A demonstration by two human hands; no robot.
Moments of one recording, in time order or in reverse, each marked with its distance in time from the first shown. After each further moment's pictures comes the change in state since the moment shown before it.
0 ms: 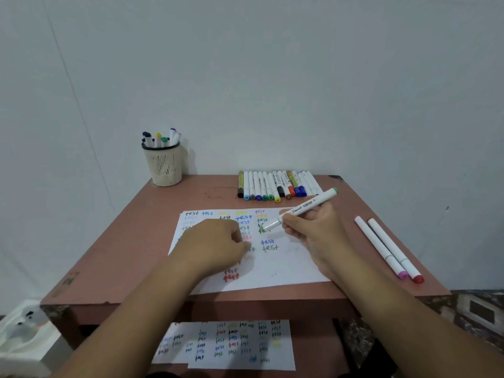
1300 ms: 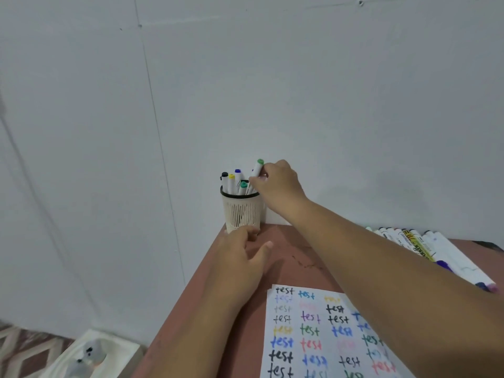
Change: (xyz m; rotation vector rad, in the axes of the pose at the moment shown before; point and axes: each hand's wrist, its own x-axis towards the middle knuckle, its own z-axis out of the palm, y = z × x) left_hand 0.127 -0.150 -0.018 -0.523 0.559 -0.079; right_hand 0.233 -0.003 0.292 -0.978 -0.209 -0.505
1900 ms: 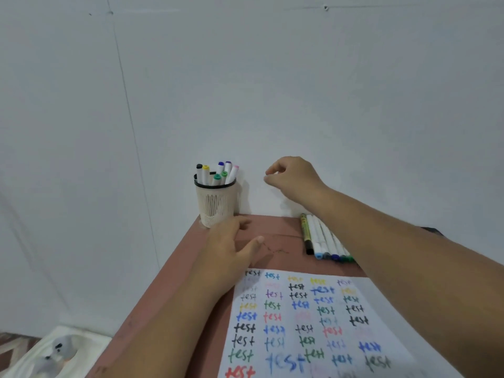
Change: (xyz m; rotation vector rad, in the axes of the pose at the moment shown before) left_hand -0.010 0.020 0.005 0.033 -0.133 0.136; right_hand -0.029 0.044 -0.078 0.063 -0.032 0.070
